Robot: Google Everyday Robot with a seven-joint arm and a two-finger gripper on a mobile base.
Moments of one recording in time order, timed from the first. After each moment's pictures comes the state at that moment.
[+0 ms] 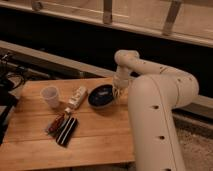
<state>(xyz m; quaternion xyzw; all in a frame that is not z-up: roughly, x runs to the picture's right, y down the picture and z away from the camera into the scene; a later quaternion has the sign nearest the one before) 0.079 0.034 0.896 -0.32 0.32 0.76 0.47</state>
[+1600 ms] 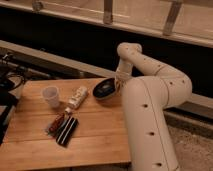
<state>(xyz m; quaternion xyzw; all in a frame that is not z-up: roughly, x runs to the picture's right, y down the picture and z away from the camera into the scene) 0.066 0.016 0.889 -0.30 0.33 0.76 0.47</state>
